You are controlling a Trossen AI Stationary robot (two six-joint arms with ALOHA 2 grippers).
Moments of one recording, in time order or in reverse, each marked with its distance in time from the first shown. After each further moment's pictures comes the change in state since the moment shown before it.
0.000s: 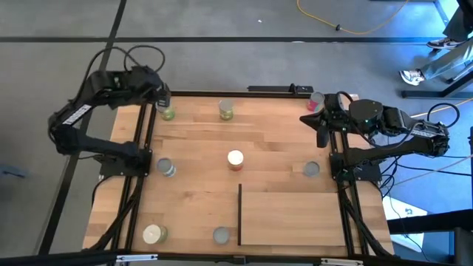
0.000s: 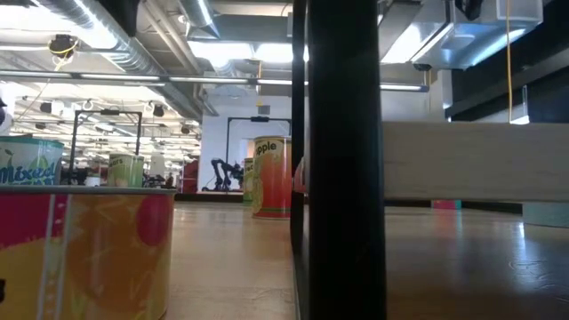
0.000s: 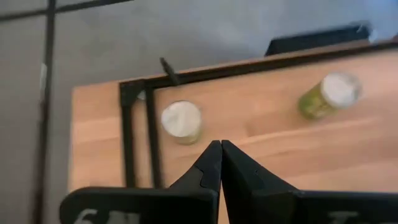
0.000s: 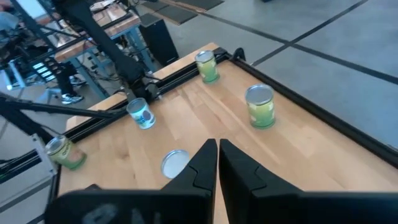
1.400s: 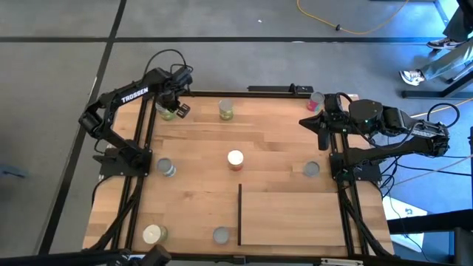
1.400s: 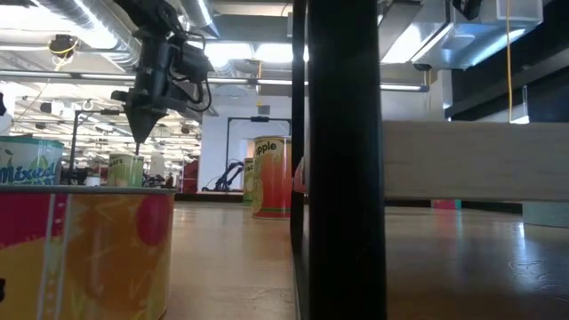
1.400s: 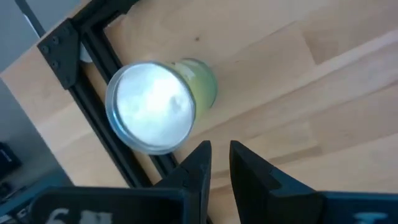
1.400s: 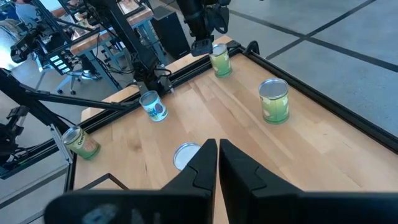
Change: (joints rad) left arm 0.345 0.356 -0.420 0.373 0.264 0.540; right arm 0.000 0.001 0.000 -0.001 -0.056 -0.001
